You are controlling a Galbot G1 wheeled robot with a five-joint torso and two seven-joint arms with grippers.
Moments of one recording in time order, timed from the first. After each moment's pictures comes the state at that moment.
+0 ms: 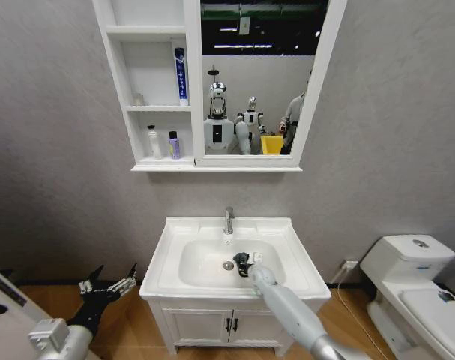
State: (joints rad) left arm 1.91 -1.26 -0.91 -2.48 -0.50 0.29 -0.07; right arm -0.83 1.15 0.05 1.29 0.84 -0.38 0.38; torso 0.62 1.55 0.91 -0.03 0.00
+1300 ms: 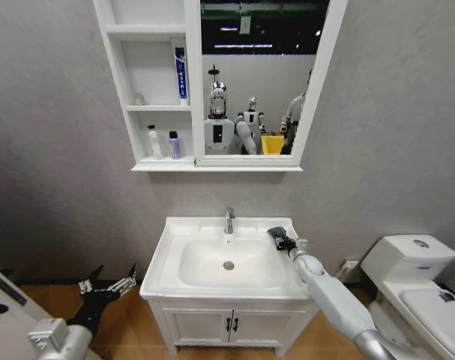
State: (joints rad) left arm 1.91 -1.26 -0.91 -2.48 -0.50 0.29 -0.07; right arm -0.74 1.05 0.17 1.12 0.69 -0.12 0.10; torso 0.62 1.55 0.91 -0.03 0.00
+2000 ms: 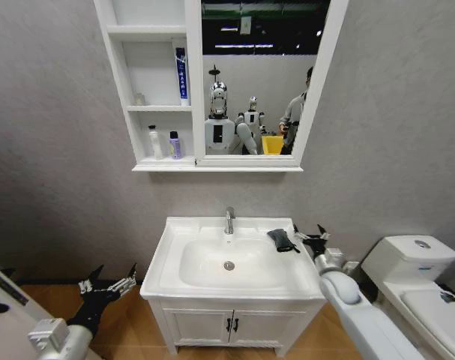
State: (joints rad) left arm 1.91 -1.26 -0.91 -2.48 -0.50 0.29 -0.07; right arm -1.53 0.98 0.72 2.04 0.51 0.04 0.28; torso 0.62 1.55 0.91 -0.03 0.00
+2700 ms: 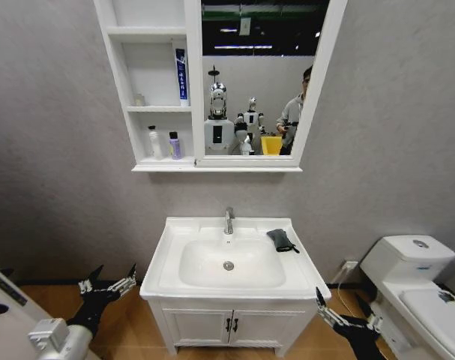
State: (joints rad) left arm 1.91 -1.26 -0.91 -2.48 -0.50 0.29 -0.07; right arm -2.22 1.35 0.73 2.46 0.27 0.15 0.22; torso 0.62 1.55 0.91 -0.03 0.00
